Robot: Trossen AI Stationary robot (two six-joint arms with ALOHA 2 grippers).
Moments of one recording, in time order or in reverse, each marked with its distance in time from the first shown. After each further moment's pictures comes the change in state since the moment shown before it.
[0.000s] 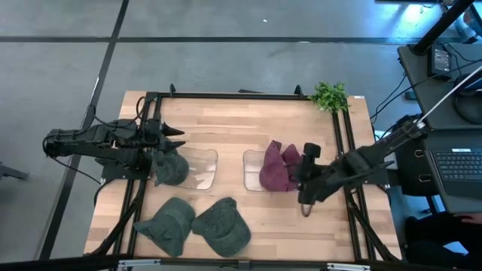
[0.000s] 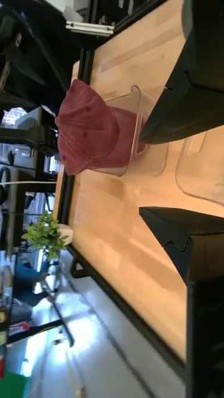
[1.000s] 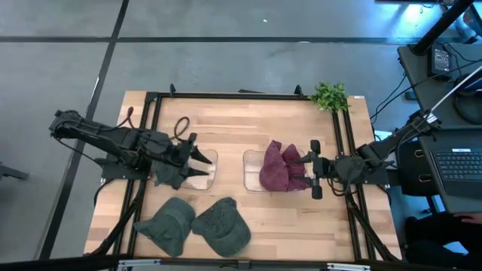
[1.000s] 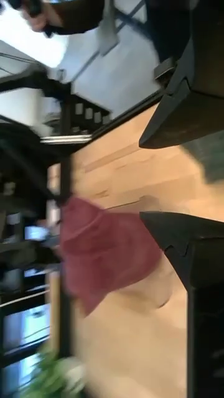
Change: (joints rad) left arm -0.226 0.539 0.228 0.238 0.187 0.016; right arm -0.012 -0.424 -0.592 0.773 0.001 -0.346
